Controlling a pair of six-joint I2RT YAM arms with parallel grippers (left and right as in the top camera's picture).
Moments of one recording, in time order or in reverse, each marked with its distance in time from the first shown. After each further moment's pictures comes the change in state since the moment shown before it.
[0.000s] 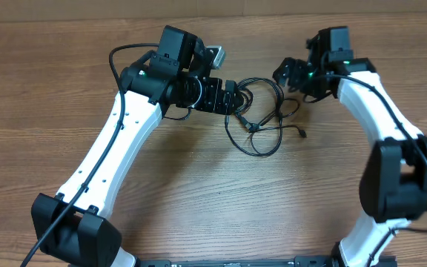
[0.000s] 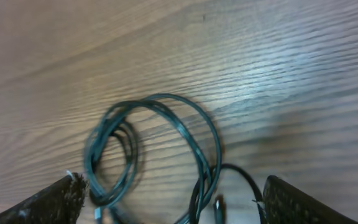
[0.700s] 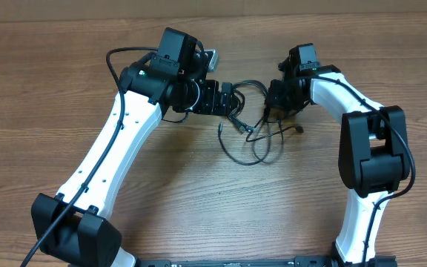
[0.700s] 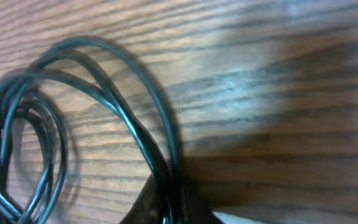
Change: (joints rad) left arm 0.000 0.000 0.000 -0.060 -0.080 -0.041; right arm 0.068 0.213 0.021 -0.004 -0.044 -0.031
